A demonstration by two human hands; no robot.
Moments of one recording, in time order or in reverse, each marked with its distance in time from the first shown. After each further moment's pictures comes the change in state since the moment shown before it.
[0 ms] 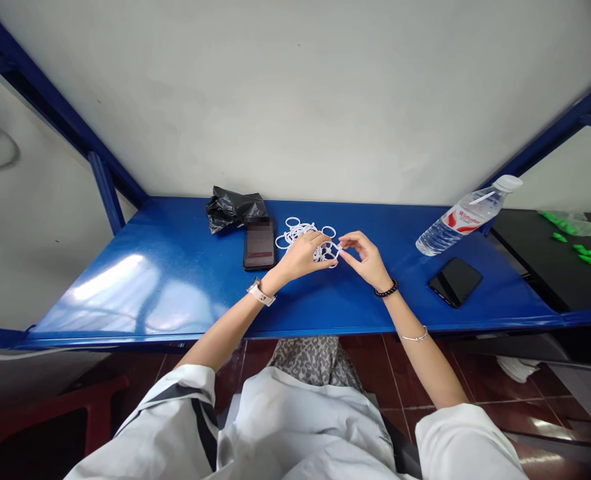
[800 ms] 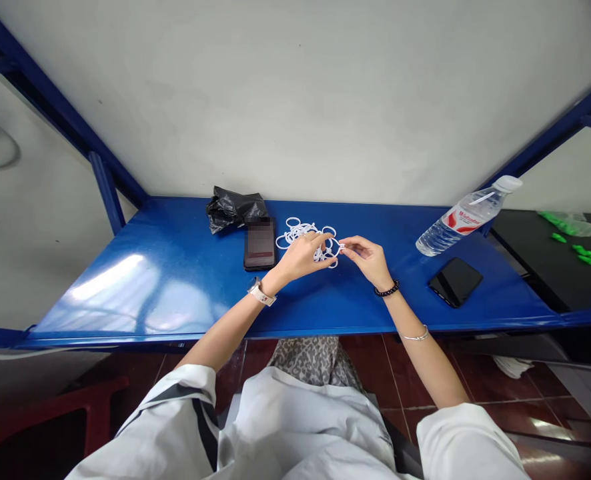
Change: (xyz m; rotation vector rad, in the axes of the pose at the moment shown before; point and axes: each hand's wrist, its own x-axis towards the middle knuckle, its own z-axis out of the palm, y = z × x) left_hand -0.001 0.002 -0.001 0.033 0.026 0.003; right_hand 0.000 -0.003 -0.001 0.144 0.052 0.152
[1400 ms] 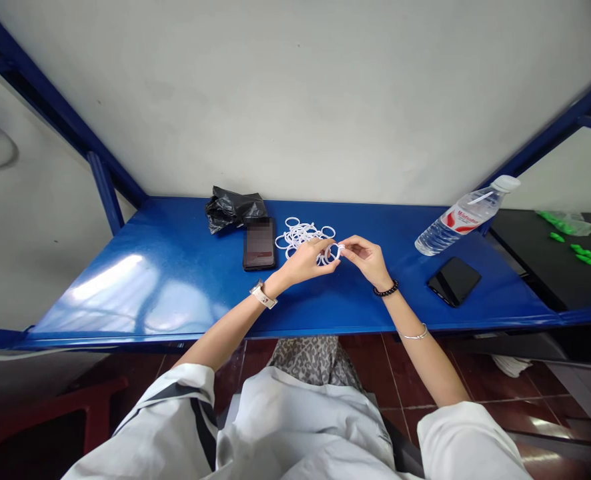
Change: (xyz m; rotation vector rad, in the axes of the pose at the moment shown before) left_hand -0.002 0.007 0.010 -0.120 0.003 0.004; right_hand 0.001 -0.005 0.002 0.084 -0.014 -0.016
